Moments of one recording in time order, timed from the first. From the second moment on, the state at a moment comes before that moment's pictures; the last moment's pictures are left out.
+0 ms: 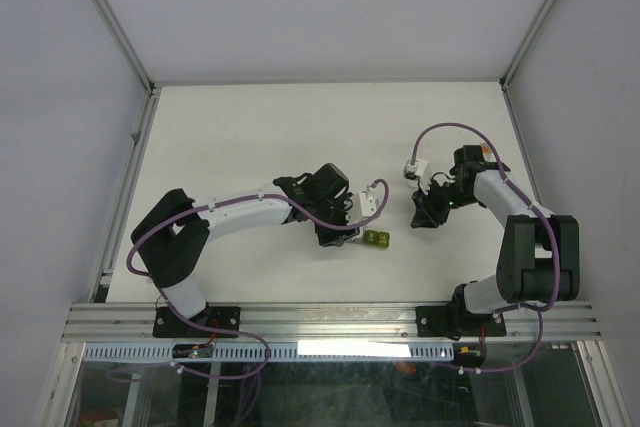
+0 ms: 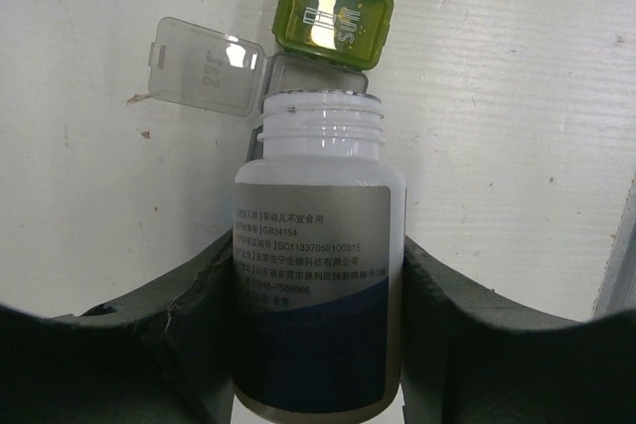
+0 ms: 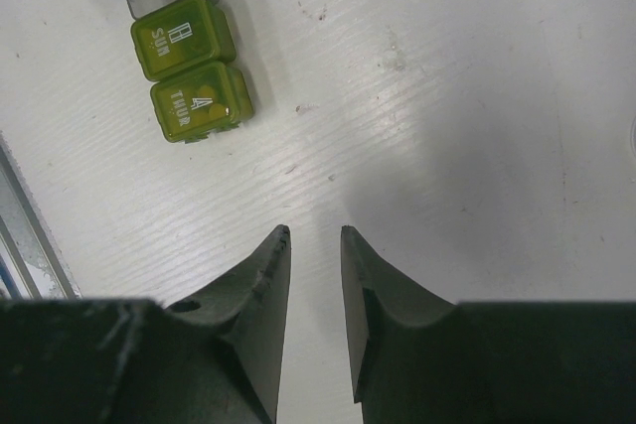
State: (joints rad) left arm -0.94 1.71 1.12 -0.41 0.32 0.45; right arm 0.00 1.45 0.85 -0.85 -0.74 -1.00
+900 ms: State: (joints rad) left arm -0.97 1.78 1.26 -0.58 0.25 0.48; right arm 0.00 1.45 0.85 -0.86 -0.75 -1.00
